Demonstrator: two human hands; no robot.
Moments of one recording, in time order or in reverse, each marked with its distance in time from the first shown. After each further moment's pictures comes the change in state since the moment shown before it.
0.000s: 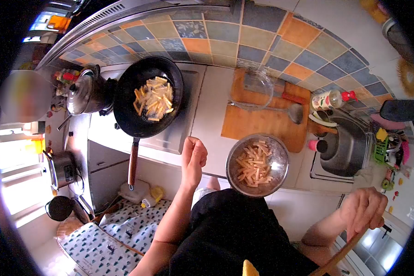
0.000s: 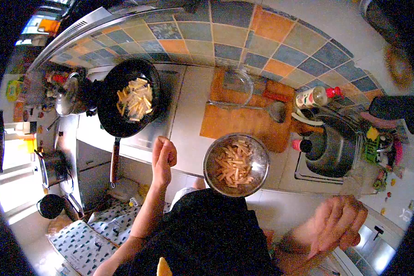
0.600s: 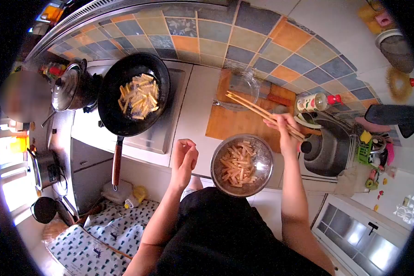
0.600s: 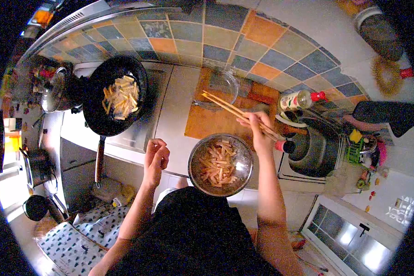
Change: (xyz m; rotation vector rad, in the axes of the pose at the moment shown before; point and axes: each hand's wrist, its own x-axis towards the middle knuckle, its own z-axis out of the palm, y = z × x) left_hand -0.003 -0.015 -0.001 0.040 -0.043 -0.052; right_hand -0.012 0.140 -0.173 -1.073 0.468 0.395
